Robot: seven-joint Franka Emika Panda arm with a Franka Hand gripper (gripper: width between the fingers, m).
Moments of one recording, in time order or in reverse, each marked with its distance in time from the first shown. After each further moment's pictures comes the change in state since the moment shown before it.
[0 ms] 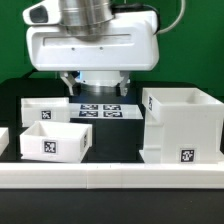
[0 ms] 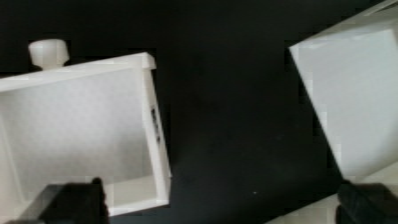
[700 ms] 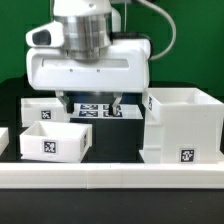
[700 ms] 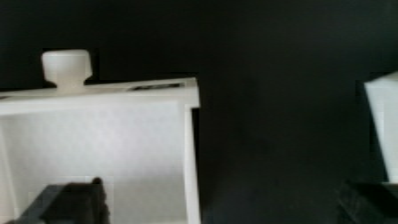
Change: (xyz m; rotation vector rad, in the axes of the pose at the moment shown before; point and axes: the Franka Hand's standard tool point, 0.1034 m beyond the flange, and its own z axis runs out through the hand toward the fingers) arm -0.014 0.026 0.051 -0.063 0.086 -0.107
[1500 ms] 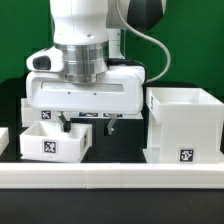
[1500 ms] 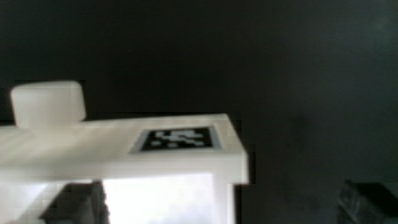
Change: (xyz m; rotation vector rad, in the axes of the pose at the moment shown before) arm -0.005 0.014 0.037 -0.019 -0.014 -0.018
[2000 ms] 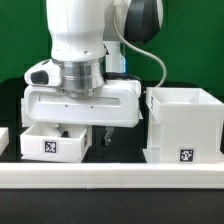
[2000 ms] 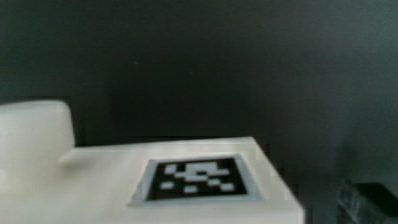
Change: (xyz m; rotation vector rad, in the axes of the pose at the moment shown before) arm 0.001 0.003 0.018 -0.005 -0.020 -0.006
